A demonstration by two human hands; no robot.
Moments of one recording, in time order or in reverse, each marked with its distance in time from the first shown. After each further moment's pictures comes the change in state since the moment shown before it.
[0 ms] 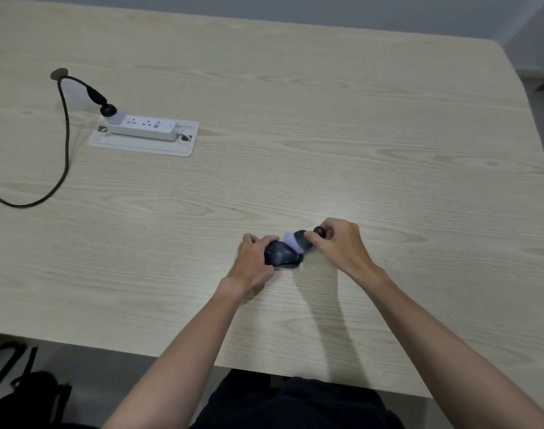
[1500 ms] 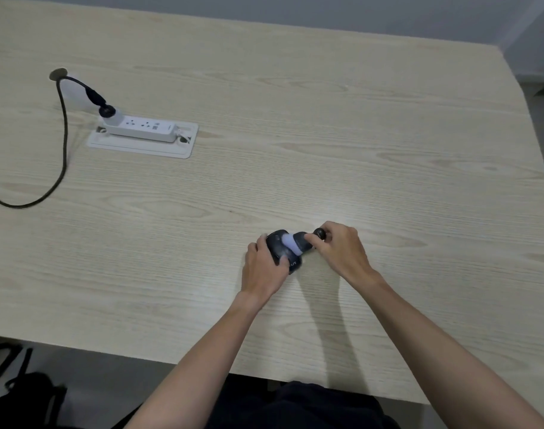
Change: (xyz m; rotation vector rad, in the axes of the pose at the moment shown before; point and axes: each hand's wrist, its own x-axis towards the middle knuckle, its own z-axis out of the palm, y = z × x) left_hand -0.010 0.031 0.027 -0.118 0.212 -0.140; right_hand 0.004 0.008 0.003 -0.045 0.019 0.007
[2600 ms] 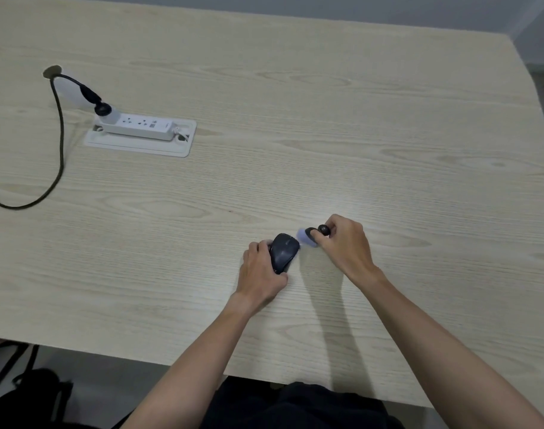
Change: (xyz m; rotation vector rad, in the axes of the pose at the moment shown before) left_hand 0.004 -0.011 -0.003 0.162 -0.056 0.100; right_hand 0.014 0.005 0.002 -0.050 0.058 0.040
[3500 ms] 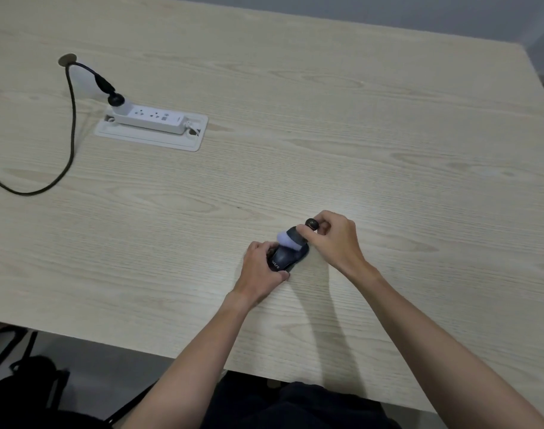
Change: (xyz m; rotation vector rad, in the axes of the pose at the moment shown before) left_hand 0.004 -0.021 -0.005 -0.210 0.030 -0.010; right_hand -0.002 -0.032 0.010 0.255 -0.074 -0.068
